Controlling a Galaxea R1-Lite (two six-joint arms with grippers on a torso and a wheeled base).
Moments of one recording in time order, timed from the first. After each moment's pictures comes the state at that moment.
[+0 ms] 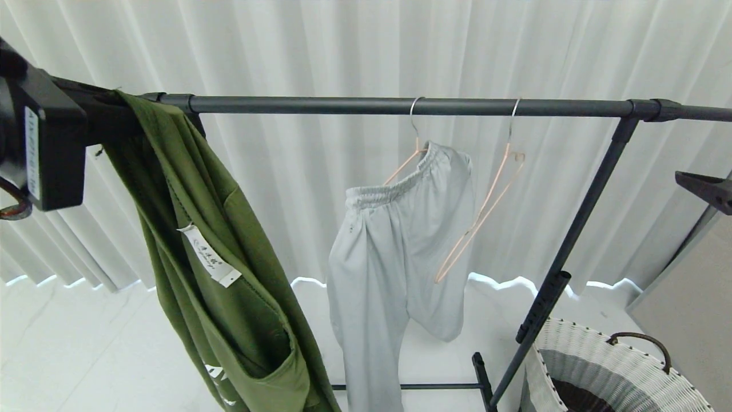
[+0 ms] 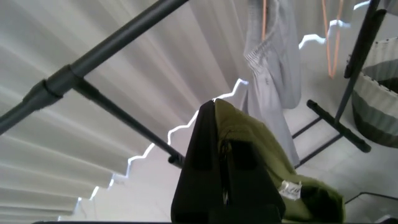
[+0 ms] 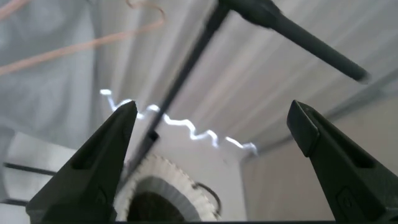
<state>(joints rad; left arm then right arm) -0.68 1.23 -1.46 0.51 0.27 0.38 0.17 1.12 -0.97 -0.06 -0.04 -0.37</state>
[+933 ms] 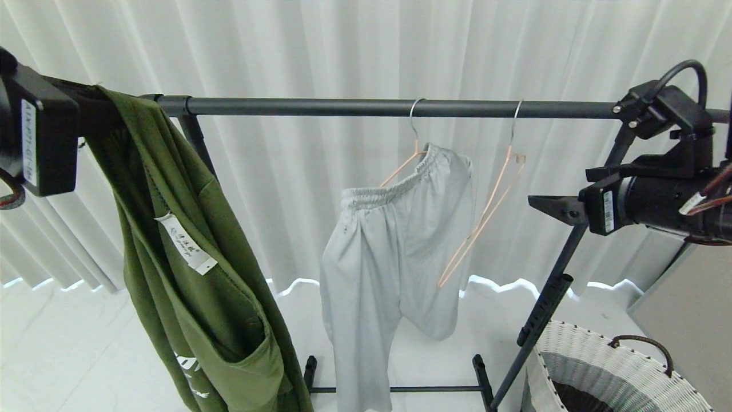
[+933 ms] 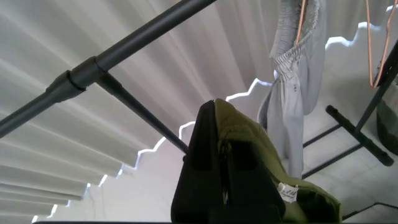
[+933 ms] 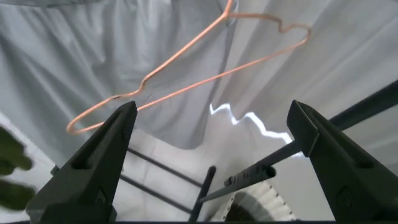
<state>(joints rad) -0.59 1.22 -1.44 0.49 0.27 0.38 0.52 1.42 -1.08 -0.07 -0.09 -0.11</state>
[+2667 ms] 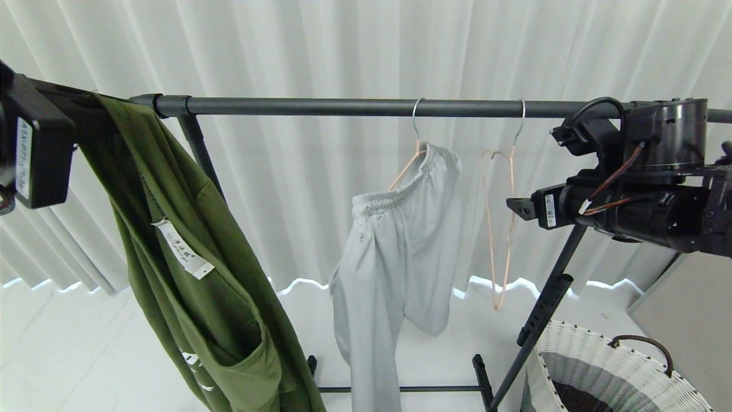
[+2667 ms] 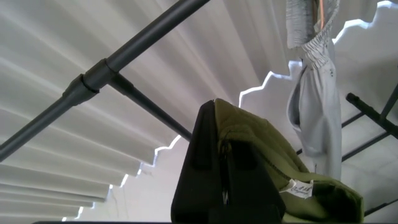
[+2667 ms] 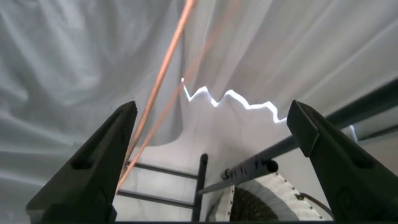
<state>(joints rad) -0.59 1.21 -1.43 0.48 0.29 0.48 0.52 1.62 -1.11 -0.19 -0.31 -0.02</state>
